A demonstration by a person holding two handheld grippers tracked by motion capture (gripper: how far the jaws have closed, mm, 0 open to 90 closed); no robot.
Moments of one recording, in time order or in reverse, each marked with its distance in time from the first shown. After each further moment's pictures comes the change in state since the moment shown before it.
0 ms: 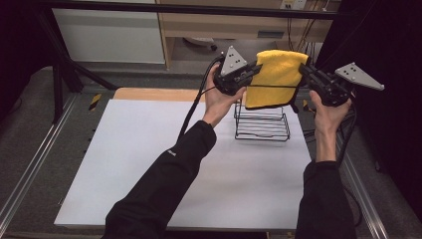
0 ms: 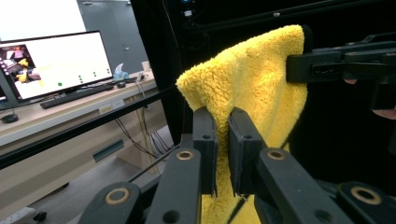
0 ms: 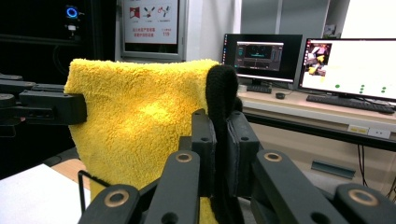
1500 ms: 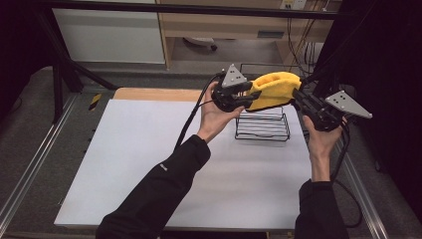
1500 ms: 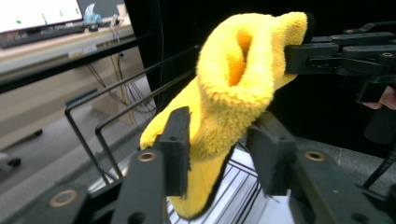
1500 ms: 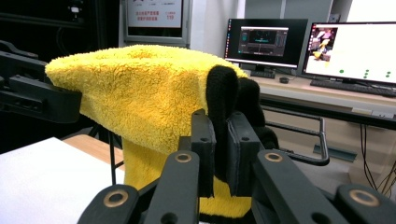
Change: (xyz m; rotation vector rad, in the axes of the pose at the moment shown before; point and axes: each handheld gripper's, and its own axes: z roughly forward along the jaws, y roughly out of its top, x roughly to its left) left arm -0.020 -0.019 -0.016 0.215 -0.069 -0.098; right arm 0.024 -0.047 -0.028 0.041 0.004 -0.003
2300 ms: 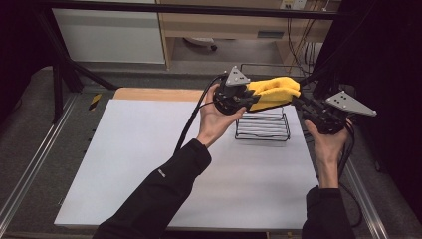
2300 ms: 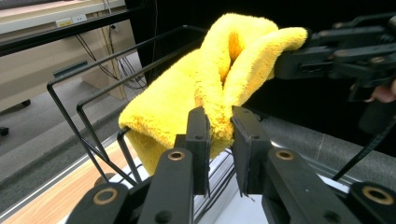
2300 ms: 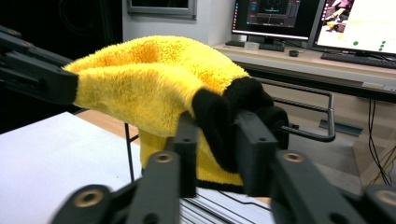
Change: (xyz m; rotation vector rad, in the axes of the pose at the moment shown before) left arm -0.018 0.009 -0.012 0.095 -0.015 -0.049; right arm 0.006 0.011 -0.013 0.128 0.025 0.009
